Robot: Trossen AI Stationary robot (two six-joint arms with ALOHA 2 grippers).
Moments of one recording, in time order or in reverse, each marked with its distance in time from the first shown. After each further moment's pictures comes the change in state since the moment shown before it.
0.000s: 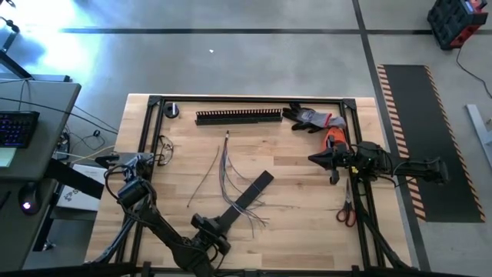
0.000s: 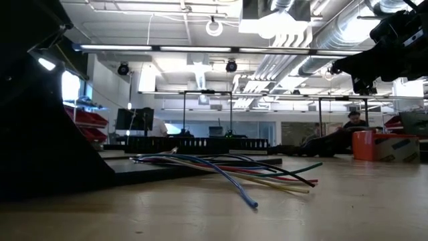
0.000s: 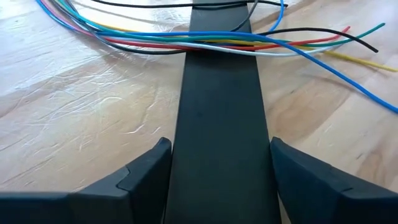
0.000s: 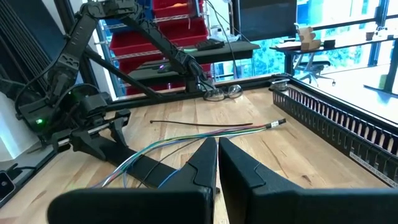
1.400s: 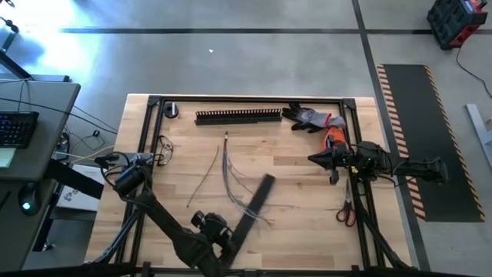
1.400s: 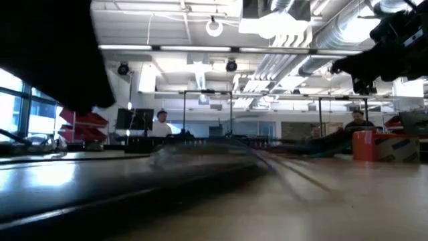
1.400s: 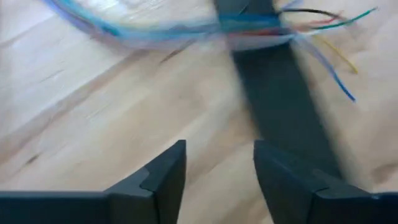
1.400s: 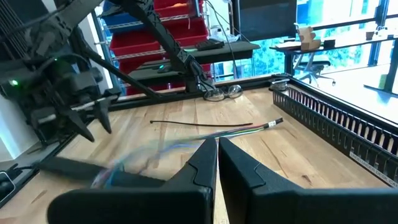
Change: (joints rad) left arm 0.077 -0.176 0.175 -0.180 0.220 0.194; right arm 0.000 0.000 0.000 0.000 0.000 0.000
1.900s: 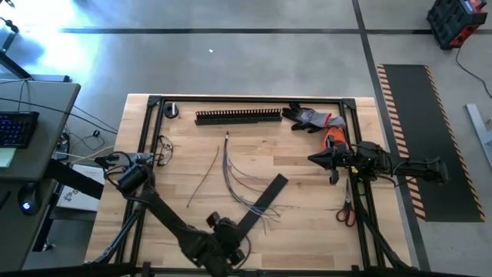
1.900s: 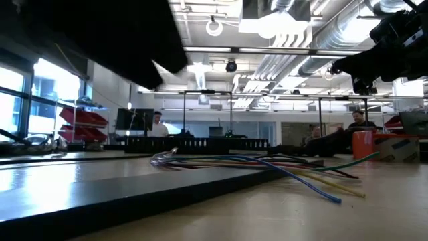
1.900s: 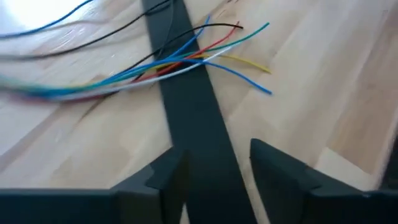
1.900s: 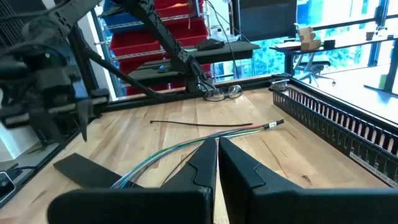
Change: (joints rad) left arm 0.047 0.020 0.027 0.269 -0.056 0.377; right arm 0.000 0.000 0.000 0.000 0.000 0.000
